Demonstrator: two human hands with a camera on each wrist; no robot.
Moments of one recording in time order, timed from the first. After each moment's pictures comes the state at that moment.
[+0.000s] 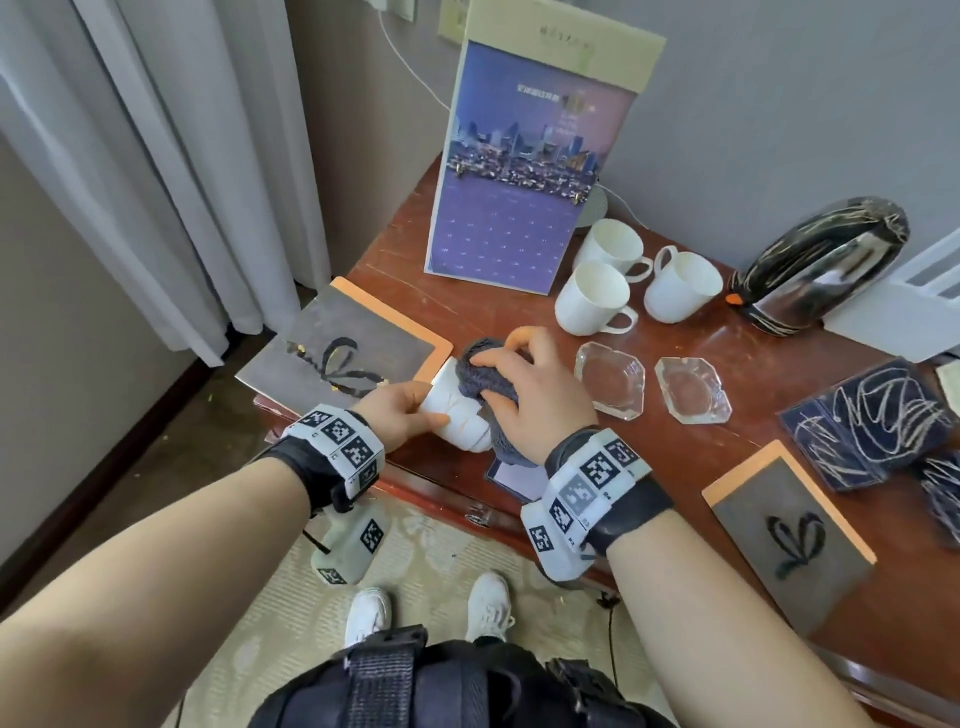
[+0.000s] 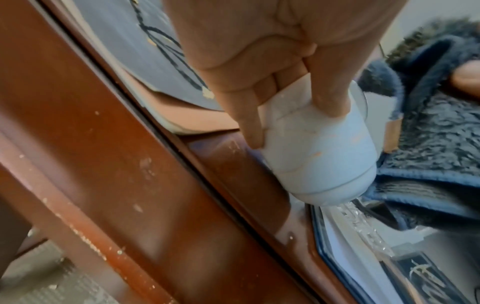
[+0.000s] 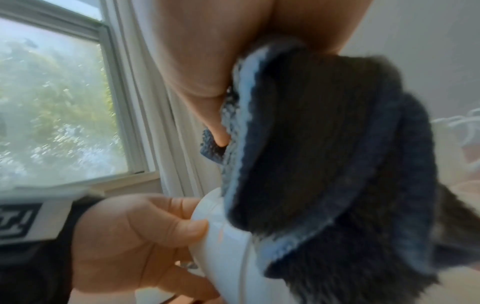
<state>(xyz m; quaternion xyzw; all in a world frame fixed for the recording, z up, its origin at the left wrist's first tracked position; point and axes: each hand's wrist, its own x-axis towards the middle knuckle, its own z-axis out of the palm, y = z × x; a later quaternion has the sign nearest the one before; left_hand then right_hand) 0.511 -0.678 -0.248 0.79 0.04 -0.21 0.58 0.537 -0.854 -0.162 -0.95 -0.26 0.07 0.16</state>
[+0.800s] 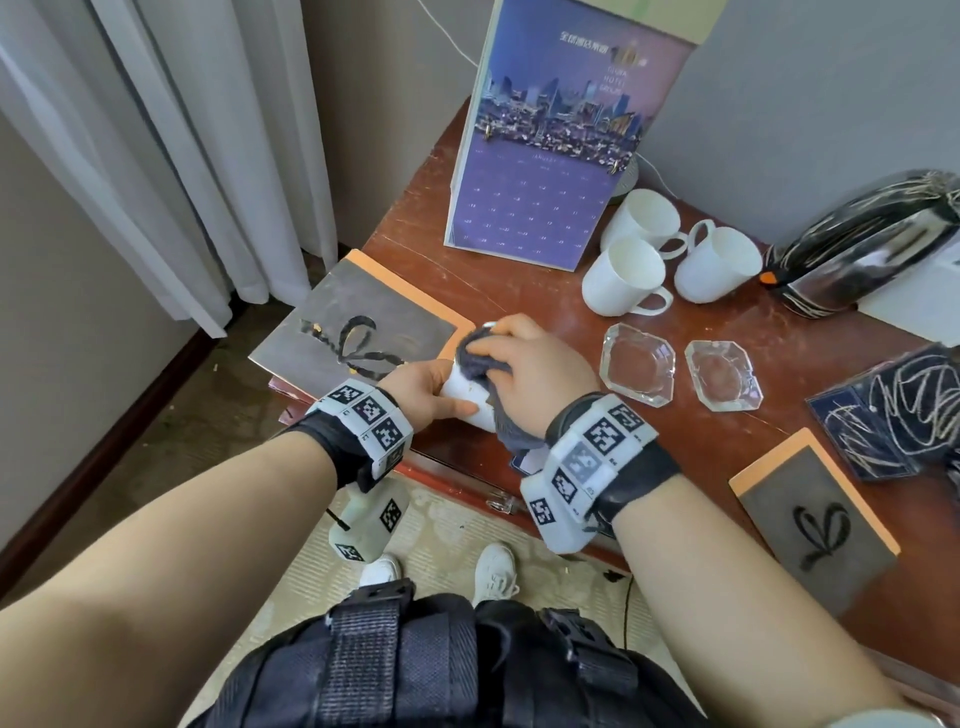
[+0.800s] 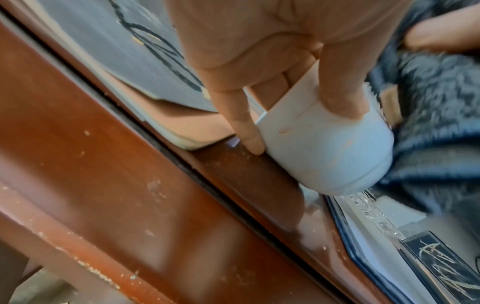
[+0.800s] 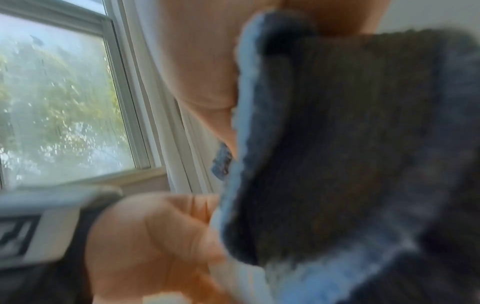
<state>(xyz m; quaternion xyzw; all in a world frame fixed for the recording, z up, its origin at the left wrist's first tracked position) 0.527 -0.671 -0.260 0.76 0.03 -0.23 0.61 0.557 -0.823 -0.178 -0.94 -0.27 0.15 0.14</state>
